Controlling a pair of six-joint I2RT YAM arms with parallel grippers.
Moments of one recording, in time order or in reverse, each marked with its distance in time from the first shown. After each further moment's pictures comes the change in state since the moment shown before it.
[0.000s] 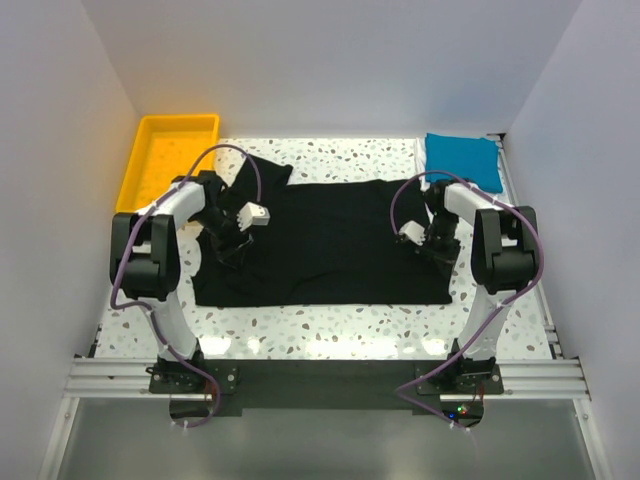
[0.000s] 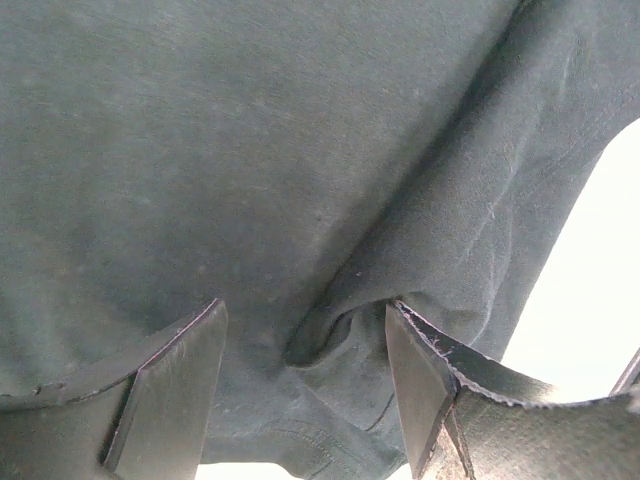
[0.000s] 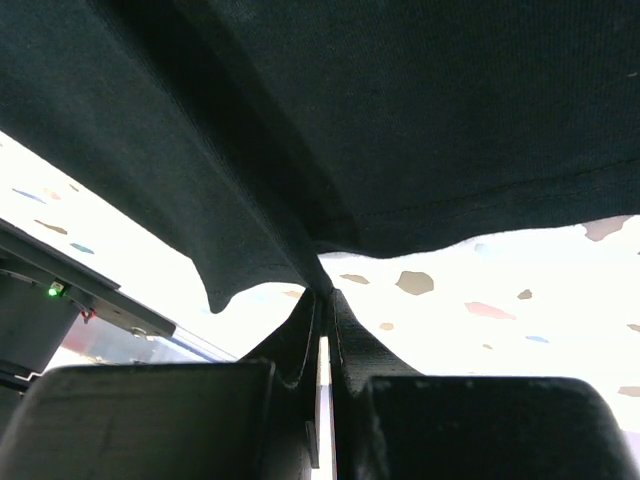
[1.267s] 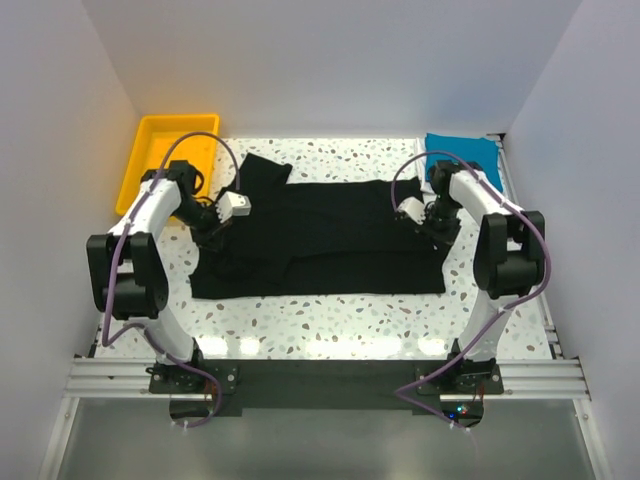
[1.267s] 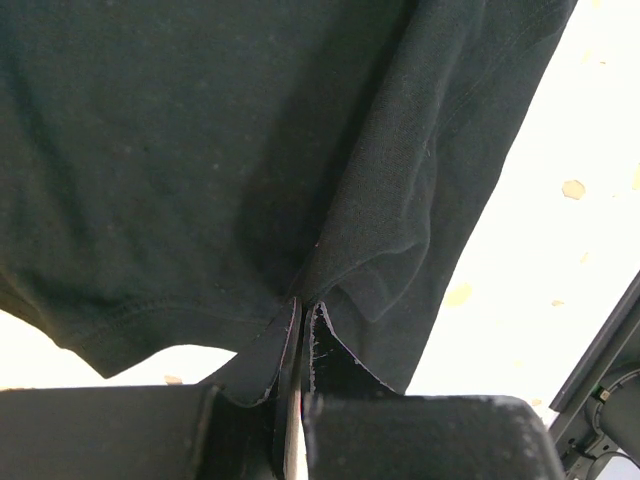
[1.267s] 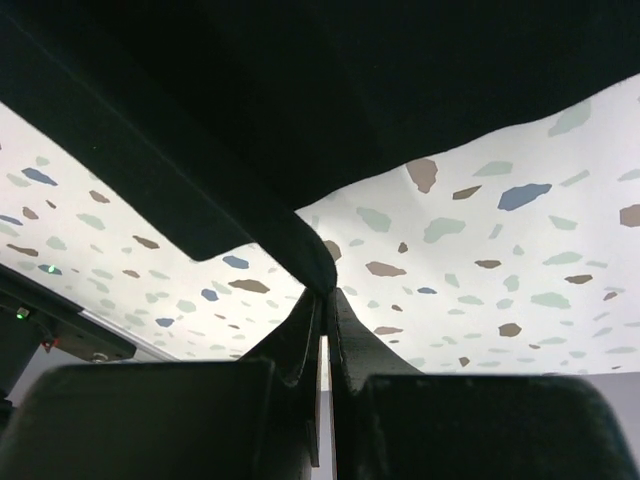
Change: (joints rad) left arm 0.107 -0.166 0.024 -0.118 -0.008 0.051; right arm 0.000 -0.057 0.139 0.006 -0.025 -0.014
